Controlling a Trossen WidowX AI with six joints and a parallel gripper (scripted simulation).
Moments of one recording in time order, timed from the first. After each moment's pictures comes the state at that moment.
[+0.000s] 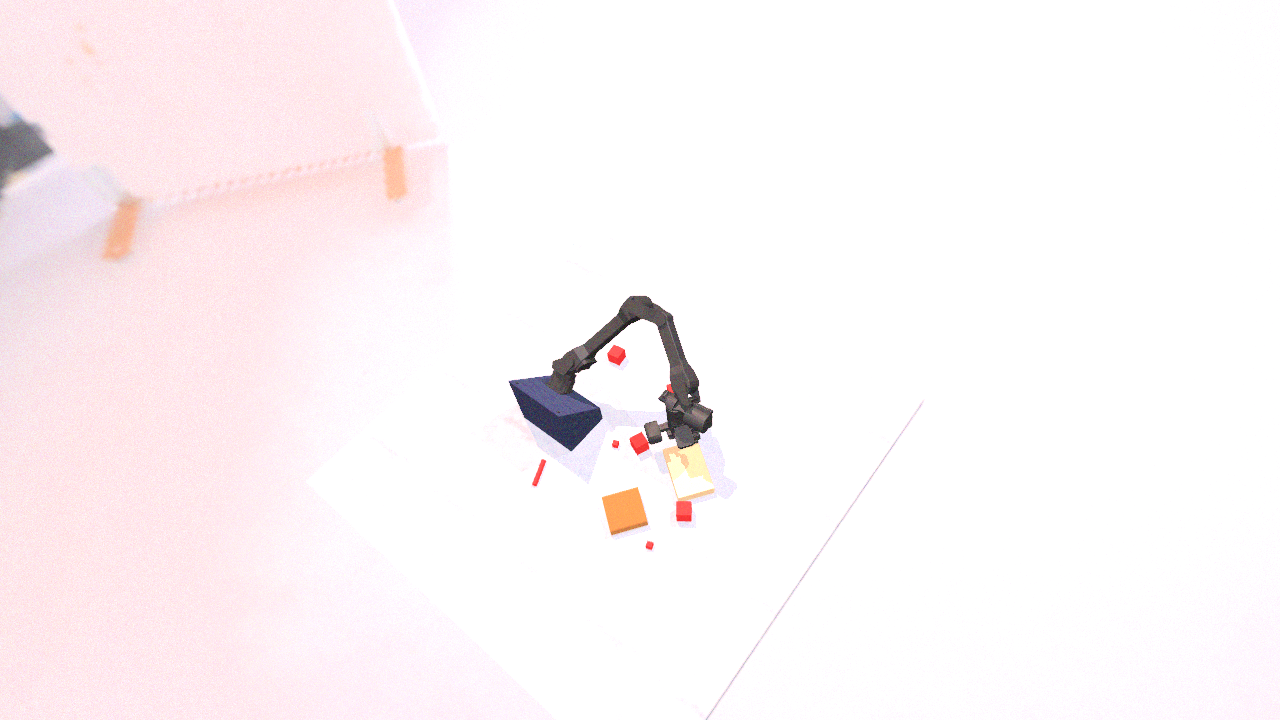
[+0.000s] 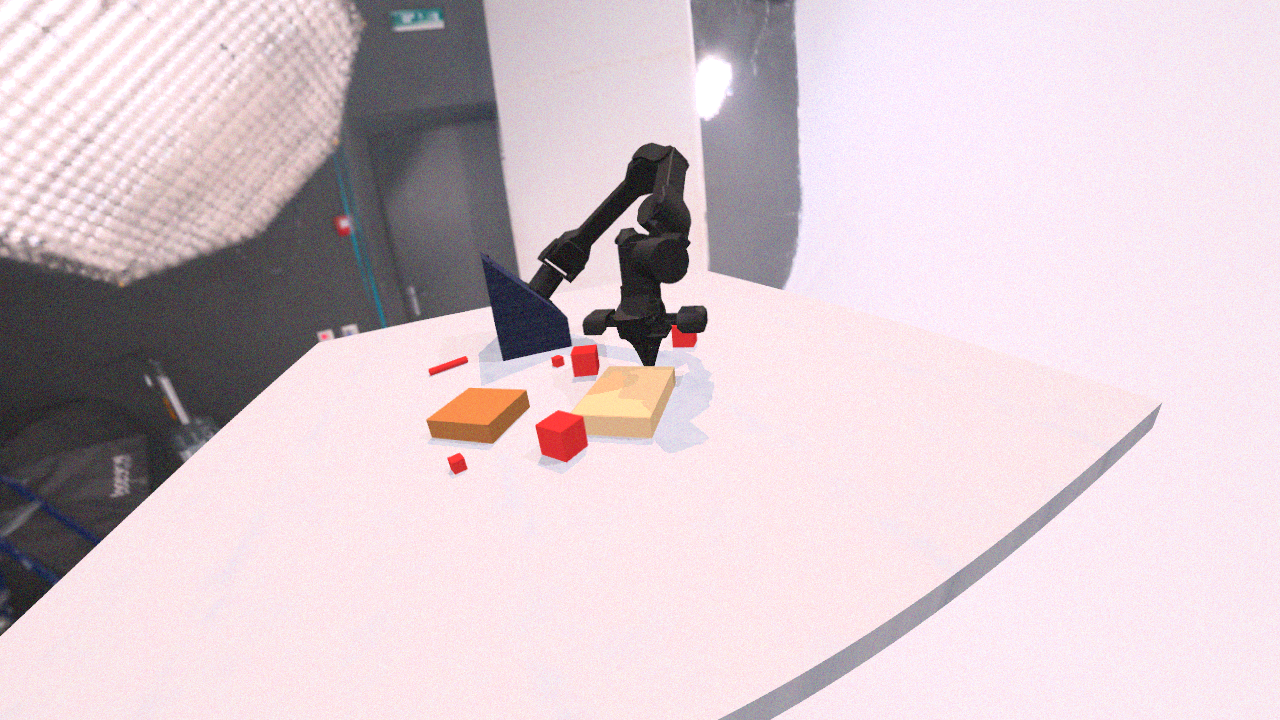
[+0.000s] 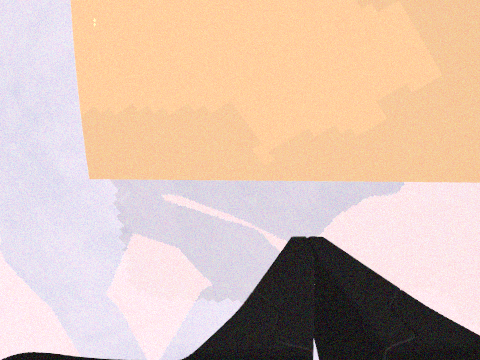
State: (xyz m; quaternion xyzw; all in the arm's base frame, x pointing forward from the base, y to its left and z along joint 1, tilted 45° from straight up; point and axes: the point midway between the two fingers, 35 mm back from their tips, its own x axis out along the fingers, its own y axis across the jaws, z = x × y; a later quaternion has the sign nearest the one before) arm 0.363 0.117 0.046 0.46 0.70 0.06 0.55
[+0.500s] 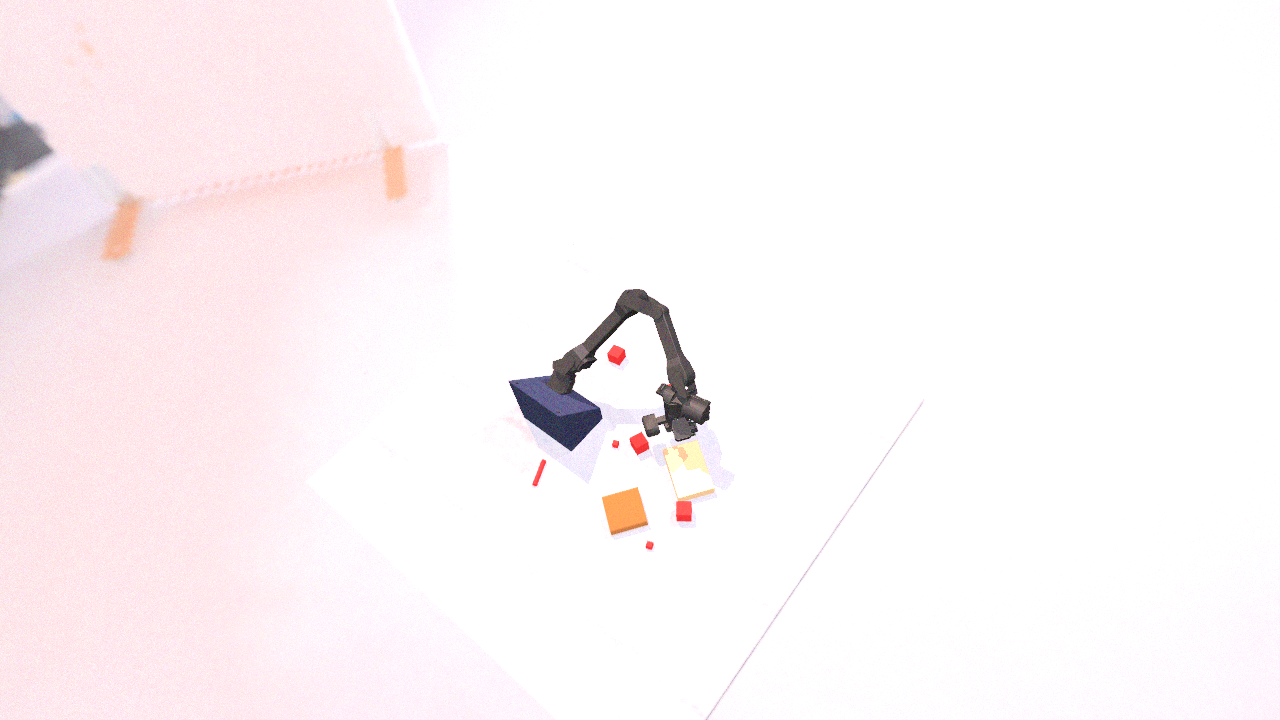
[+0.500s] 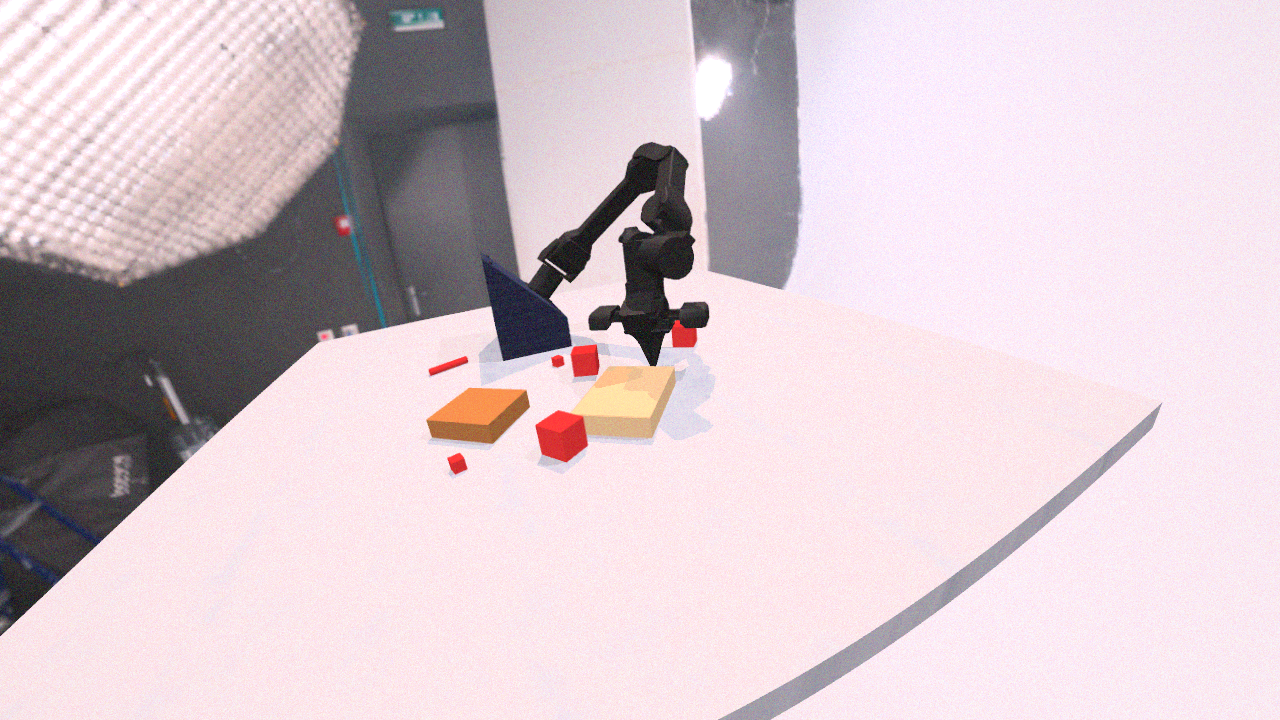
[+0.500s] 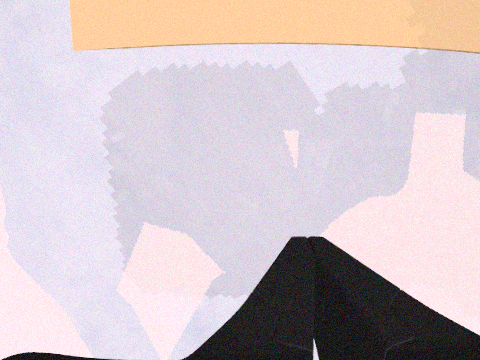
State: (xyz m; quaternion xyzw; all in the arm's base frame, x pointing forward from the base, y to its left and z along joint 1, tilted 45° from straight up) arm 0.343 0.127 0.056 0.46 0.70 0.06 0.55
